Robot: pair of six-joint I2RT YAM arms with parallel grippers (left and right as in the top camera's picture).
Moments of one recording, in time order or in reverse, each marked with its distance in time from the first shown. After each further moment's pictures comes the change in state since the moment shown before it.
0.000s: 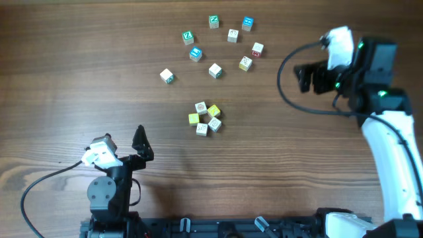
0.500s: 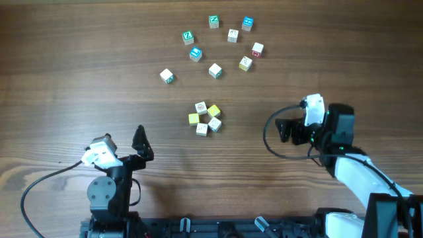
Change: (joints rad) left arm 0.001 0.000 0.000 0.000 0.000 0.000; right arm 0.000 -0.001 -0.734 0.674 -0.067 0.129
